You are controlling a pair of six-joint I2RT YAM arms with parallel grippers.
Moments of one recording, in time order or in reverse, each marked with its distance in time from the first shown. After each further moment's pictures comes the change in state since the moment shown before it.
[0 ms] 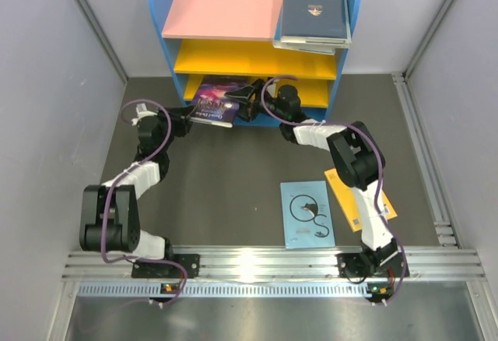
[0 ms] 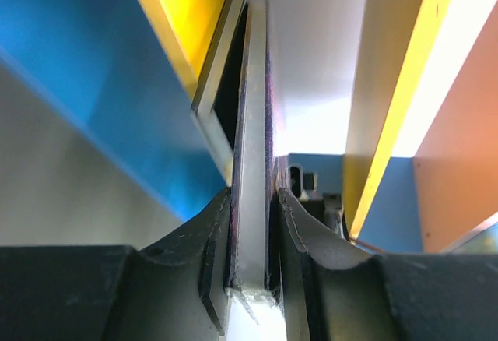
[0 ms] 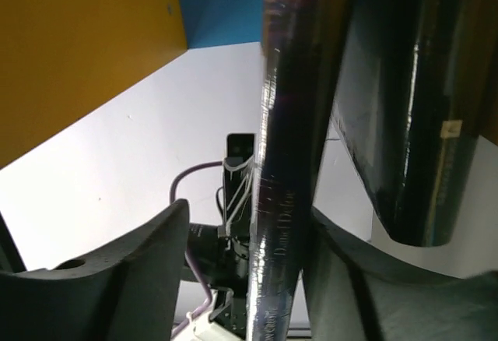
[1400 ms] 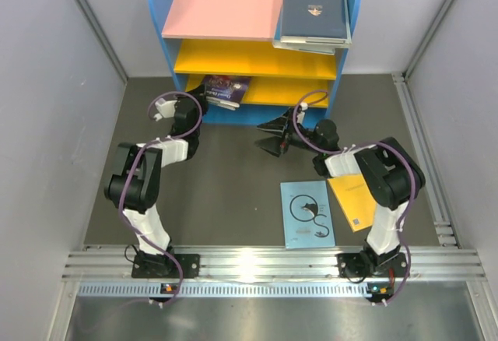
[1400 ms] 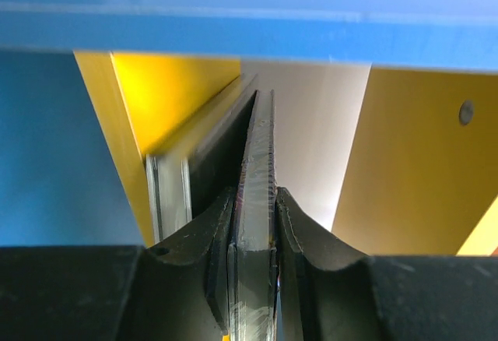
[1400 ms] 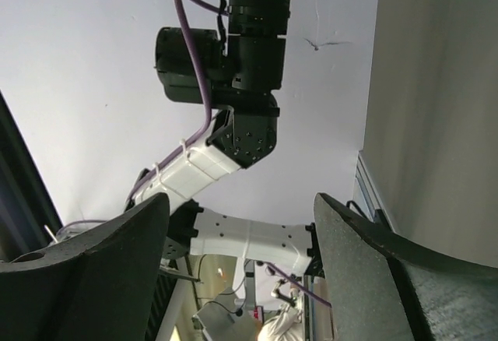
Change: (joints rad) left arm -0.211 0.405 0.275 0.203 -0.555 -0.217; right arm -0.077 -0.332 -0.684 0.406 -0.166 0.035
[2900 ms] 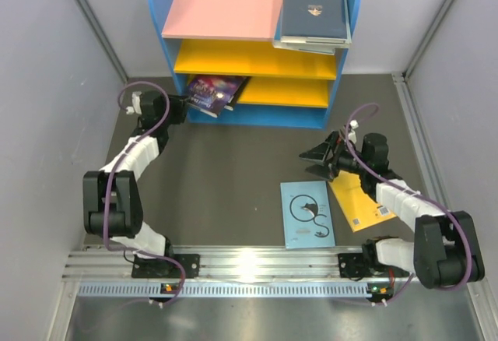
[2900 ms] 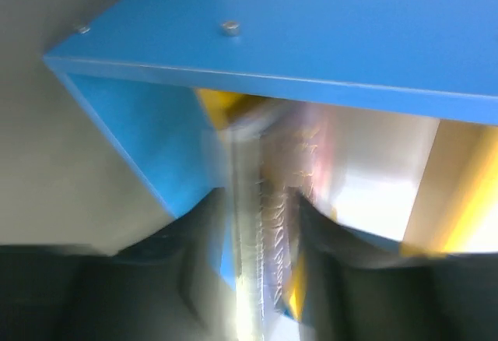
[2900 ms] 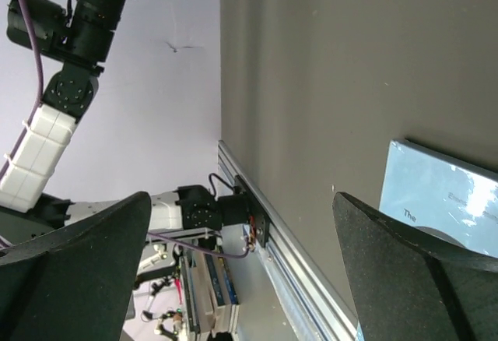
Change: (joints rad) left arm 0.204 -0.275 0.049 -0.605 0.362 0.262; right arm -0.331 -0.667 -0.339 -0.838 -0.135 -0.676
